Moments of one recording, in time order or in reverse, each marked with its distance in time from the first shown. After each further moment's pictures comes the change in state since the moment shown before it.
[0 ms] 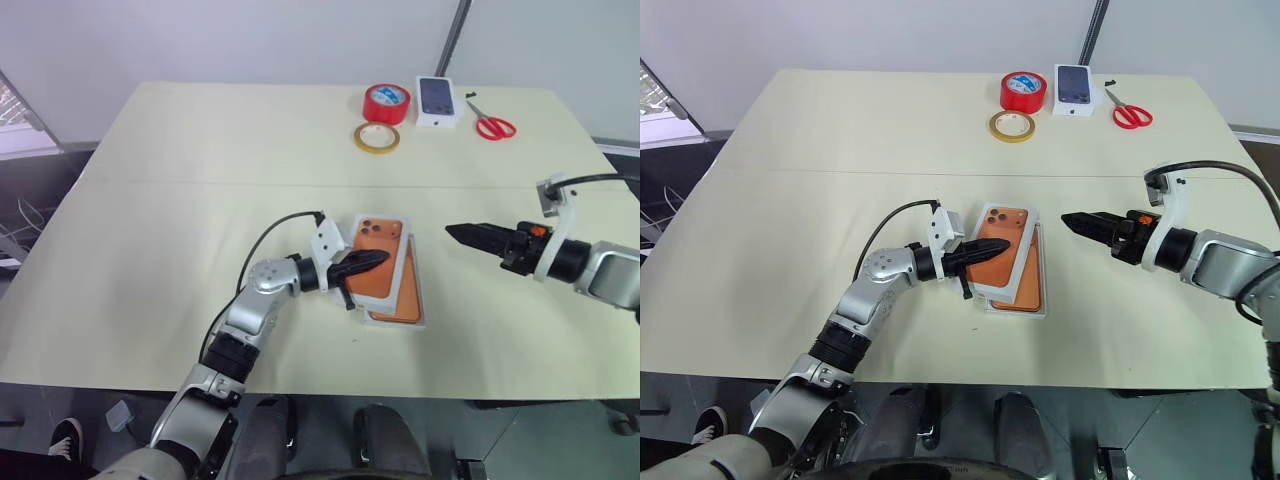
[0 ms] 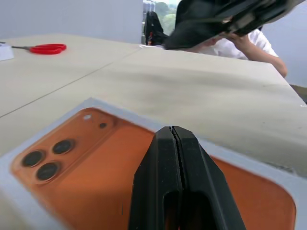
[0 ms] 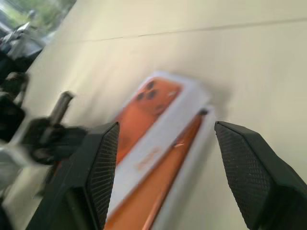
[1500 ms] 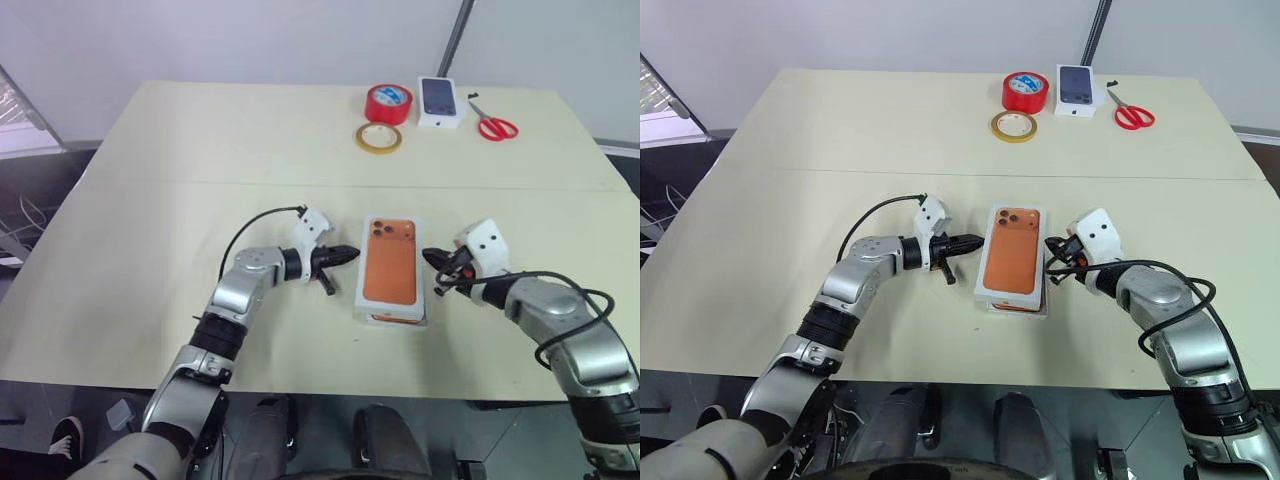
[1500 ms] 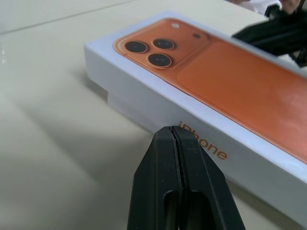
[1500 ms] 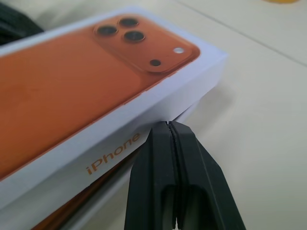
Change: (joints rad) left arm -0.091 0.057 0.076 0.049 0.028 0.310 0.012; right arm 0.177 0.234 0.200 -0.209 -0.940 -0.412 0.180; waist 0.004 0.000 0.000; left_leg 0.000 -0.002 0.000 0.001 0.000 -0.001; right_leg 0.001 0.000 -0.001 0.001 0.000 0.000
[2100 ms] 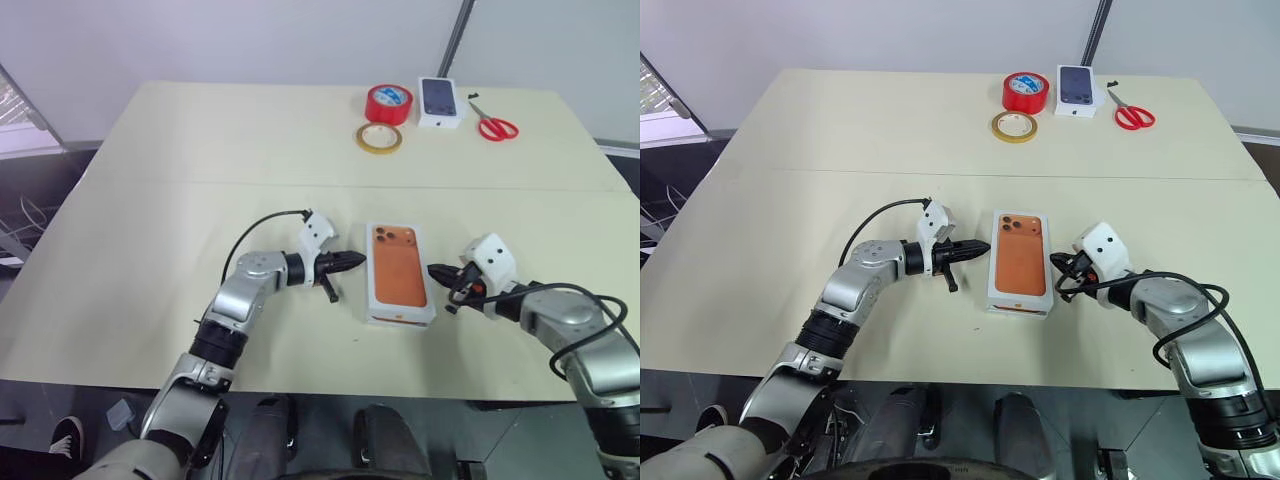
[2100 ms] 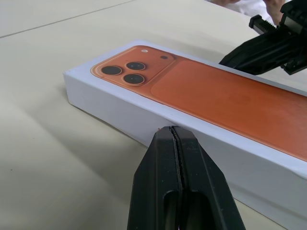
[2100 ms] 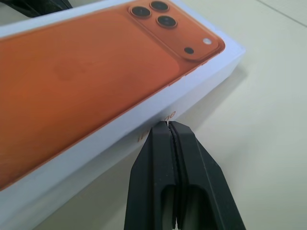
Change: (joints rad) left arm 0.044 0.000 -0.024 -0.069 0.000 0.008 -0.003; right arm 0.045 -0.020 -0.040 -0.012 -0.022 -0.021 0.112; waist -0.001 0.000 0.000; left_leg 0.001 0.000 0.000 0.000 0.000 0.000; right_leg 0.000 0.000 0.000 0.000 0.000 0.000
